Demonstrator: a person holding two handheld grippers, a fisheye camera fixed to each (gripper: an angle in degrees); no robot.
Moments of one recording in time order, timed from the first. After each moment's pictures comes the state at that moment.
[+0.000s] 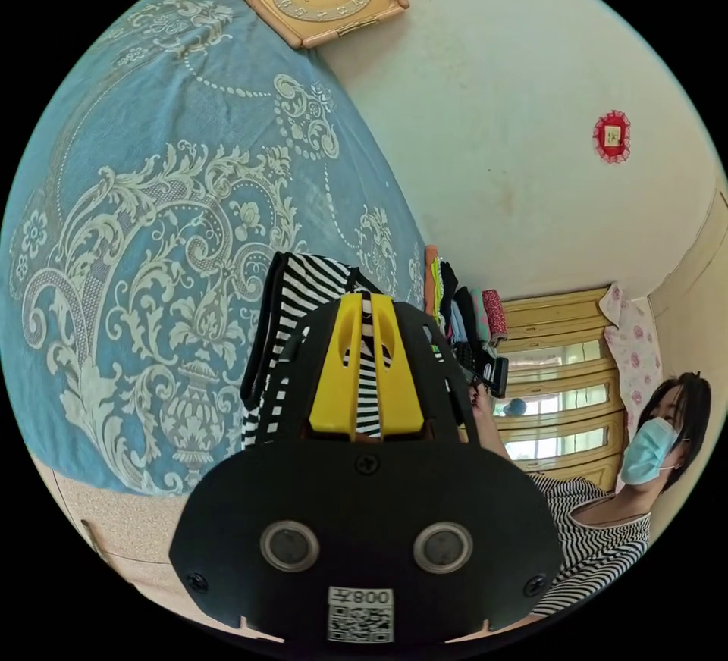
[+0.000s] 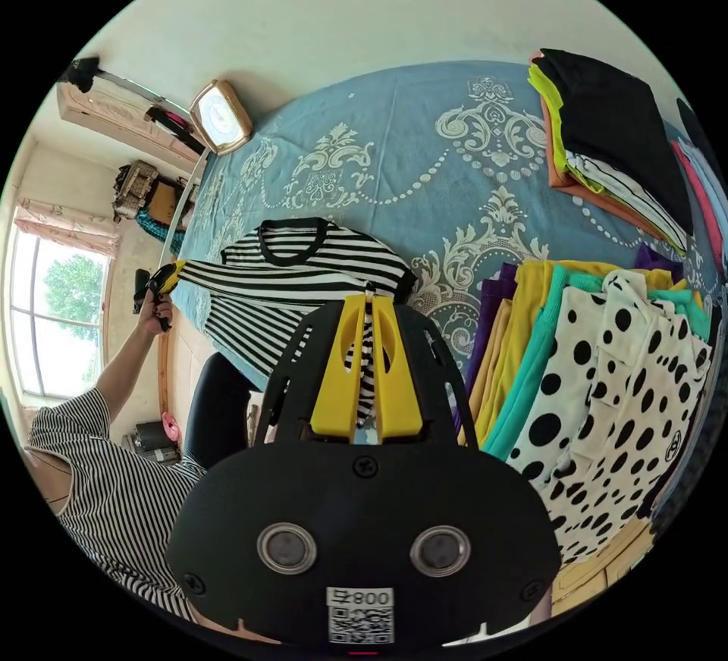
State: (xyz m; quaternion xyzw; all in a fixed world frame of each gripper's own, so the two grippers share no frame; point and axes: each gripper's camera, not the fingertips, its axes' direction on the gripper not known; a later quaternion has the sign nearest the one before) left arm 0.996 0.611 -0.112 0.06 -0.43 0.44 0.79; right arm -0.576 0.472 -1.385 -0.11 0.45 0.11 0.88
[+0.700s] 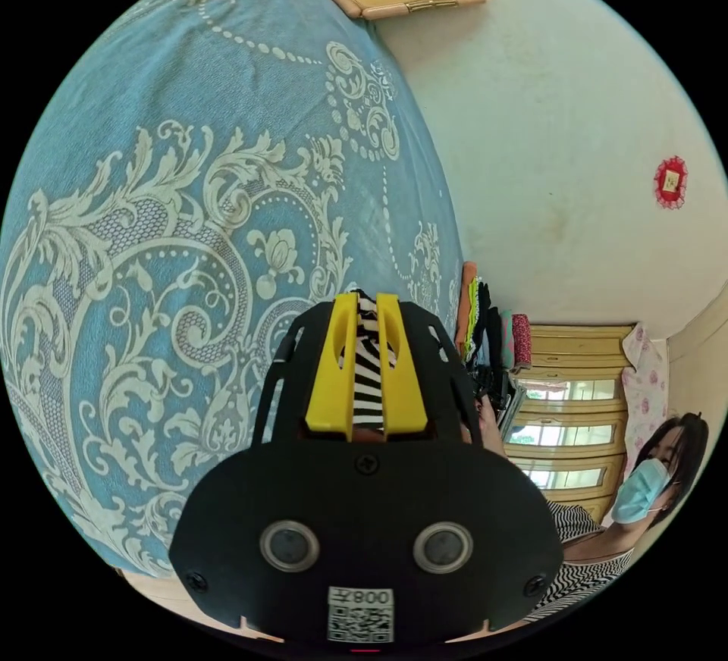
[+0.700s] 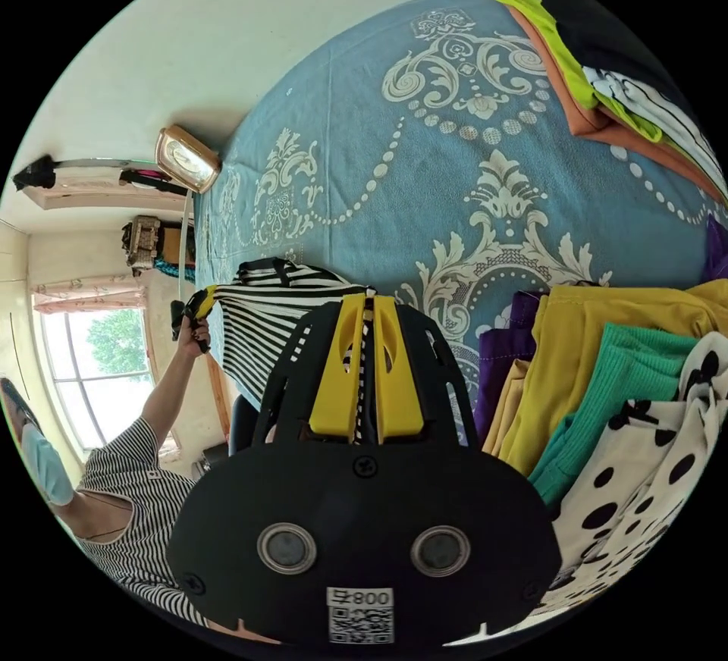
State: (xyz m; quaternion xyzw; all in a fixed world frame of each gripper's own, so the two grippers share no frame) left arm 0.961 0.418 -0.025 0.09 -0.45 0.39 0.80; right arm -0.453 0.353 -1.376 -0.08 0.36 0.23 0.90
